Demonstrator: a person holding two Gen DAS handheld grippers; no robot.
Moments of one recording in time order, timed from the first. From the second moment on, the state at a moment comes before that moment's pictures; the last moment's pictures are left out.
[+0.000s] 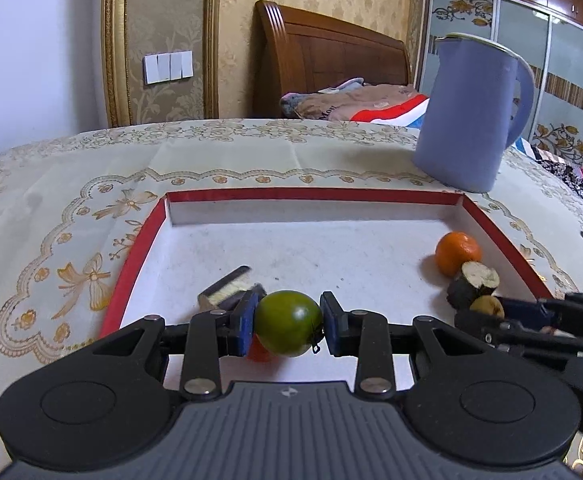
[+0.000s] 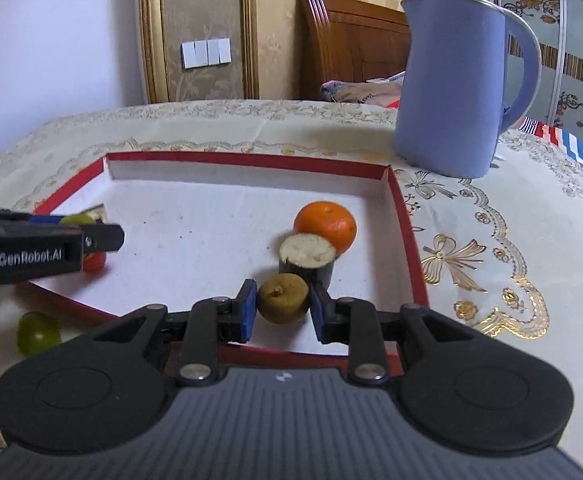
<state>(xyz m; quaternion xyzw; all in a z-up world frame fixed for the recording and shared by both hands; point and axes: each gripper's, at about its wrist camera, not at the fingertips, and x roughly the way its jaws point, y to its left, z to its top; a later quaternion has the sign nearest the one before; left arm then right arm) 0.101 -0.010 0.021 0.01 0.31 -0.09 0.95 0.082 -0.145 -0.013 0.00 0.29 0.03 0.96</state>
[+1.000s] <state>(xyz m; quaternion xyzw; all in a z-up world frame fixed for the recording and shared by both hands) 0.139 -0.019 0.003 0.02 0.32 -0.04 0.94 0.123 -0.144 -0.018 0.01 0.30 -0.01 0.96</state>
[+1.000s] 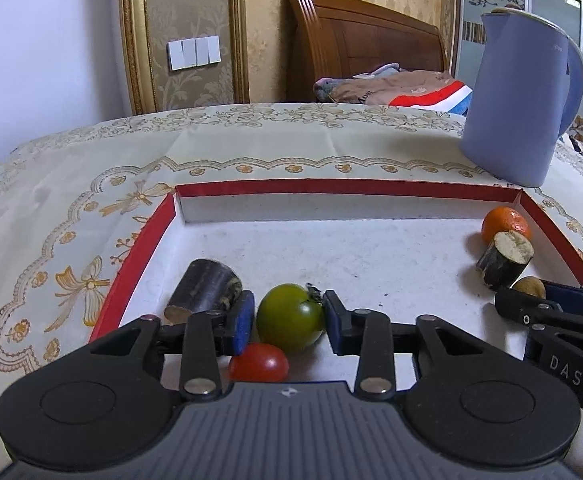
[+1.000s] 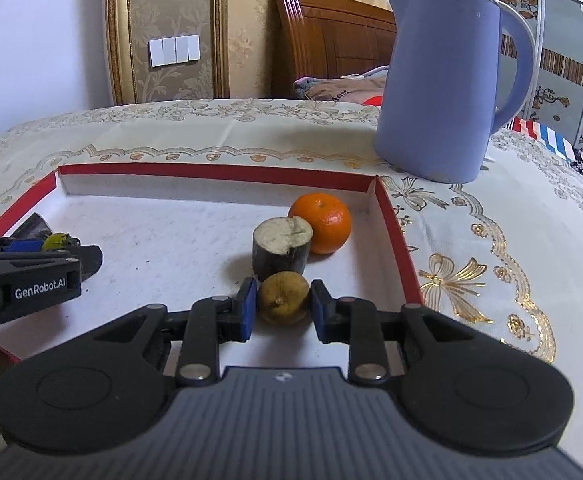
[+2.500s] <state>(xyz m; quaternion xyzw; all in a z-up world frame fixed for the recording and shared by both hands) 0.018 0.018 0.008 0.03 0.26 -0.09 0.96 0.011 -0.168 -0.011 0.05 0.21 0.02 0.98</state>
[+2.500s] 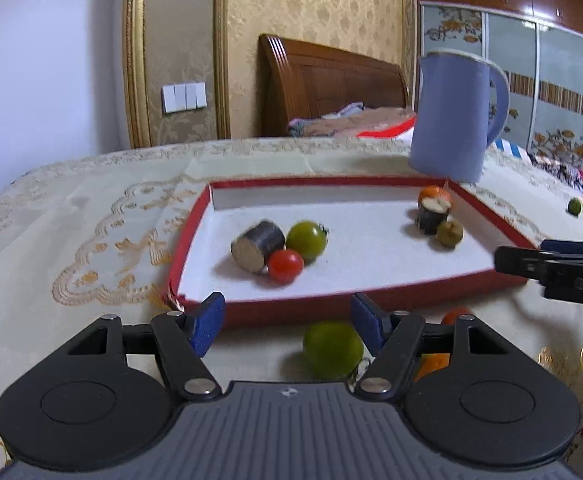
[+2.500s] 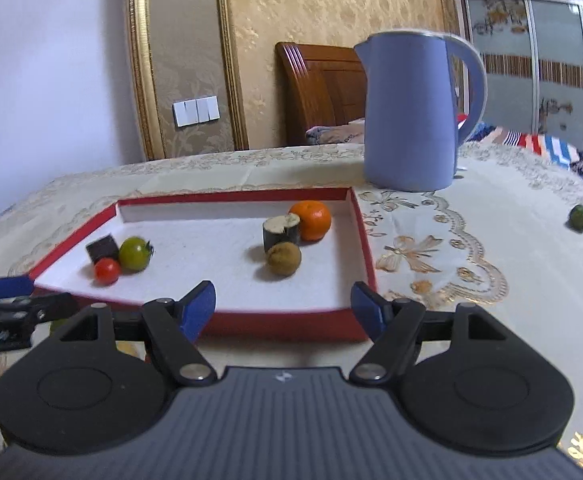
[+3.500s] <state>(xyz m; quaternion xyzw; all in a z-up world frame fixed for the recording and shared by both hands) 0.020 0.012 -0.006 0.05 0.30 -0.13 0.94 -0.007 -0.173 -0.020 0.07 0.24 0.05 0.97</state>
